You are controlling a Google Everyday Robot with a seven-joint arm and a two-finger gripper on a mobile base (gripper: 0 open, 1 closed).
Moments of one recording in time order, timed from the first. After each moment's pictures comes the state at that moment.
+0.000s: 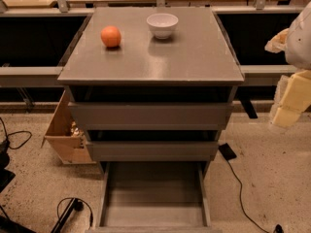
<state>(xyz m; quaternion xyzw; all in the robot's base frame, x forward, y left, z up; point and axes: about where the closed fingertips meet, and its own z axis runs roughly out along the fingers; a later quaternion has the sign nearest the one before) 0.438 -0.217 0.976 -0.60 0.78 -0.03 0.16</state>
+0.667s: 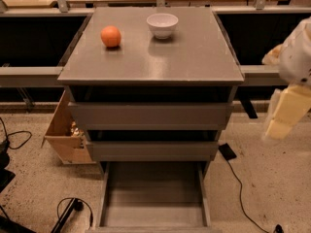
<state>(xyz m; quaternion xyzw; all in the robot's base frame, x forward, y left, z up) 0.436 -0.218 0.950 -0.59 0.79 -0.03 0.15</state>
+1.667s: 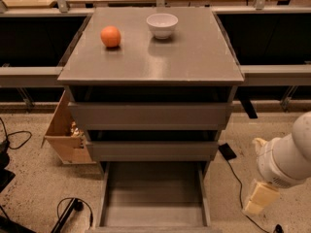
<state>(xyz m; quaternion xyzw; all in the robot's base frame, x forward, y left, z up) 0.395 -0.249 0.728 -0.56 0.82 -0.02 0.15</state>
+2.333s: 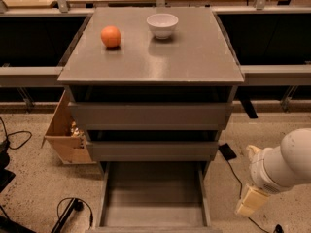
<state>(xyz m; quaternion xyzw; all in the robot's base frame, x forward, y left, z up) 0.406 -0.251 0.679 -0.55 0.82 -0.02 0.16</state>
